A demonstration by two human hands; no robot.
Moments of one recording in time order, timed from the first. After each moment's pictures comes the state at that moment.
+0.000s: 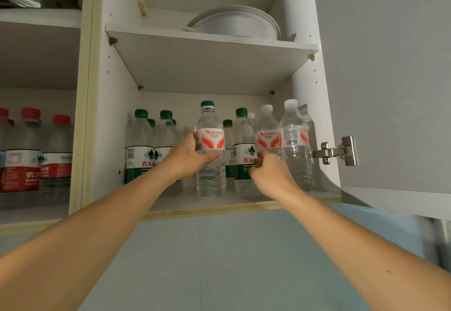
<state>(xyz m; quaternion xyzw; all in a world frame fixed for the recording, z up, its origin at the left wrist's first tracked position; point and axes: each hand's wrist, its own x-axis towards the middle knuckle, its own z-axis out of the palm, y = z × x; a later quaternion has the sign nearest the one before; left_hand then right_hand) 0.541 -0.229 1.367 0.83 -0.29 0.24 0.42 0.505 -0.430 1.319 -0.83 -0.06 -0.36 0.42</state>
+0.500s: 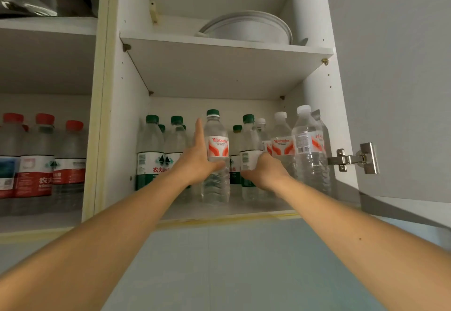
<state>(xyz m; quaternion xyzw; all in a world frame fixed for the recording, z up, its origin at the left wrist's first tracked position) 0.554 -0.225 1.372 0.85 -0.26 0.28 0.36 0.538 -0.408 1.350 -0.88 -0.02 -0.31 0.35</state>
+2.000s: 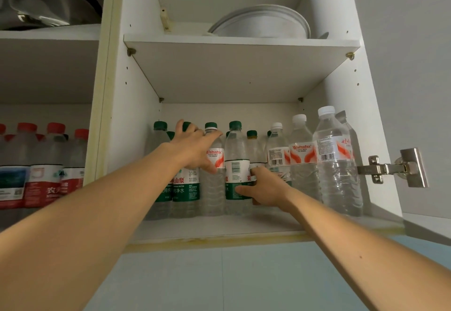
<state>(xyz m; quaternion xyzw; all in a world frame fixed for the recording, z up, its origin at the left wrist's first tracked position) 0.612 -0.196 1.436 0.90 -0.18 0.38 -0.13 0.599 -0.404 1.345 -0.88 -0.17 -0.23 0.38</state>
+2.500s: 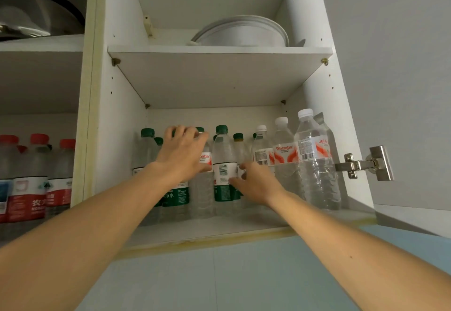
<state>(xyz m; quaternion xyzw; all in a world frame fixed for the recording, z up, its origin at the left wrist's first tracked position) 0.585 -0.208 1.413 0.82 -0.18 0.52 -0.13 0.568 -0.402 1.348 -0.88 -0.14 -0.33 0.32</state>
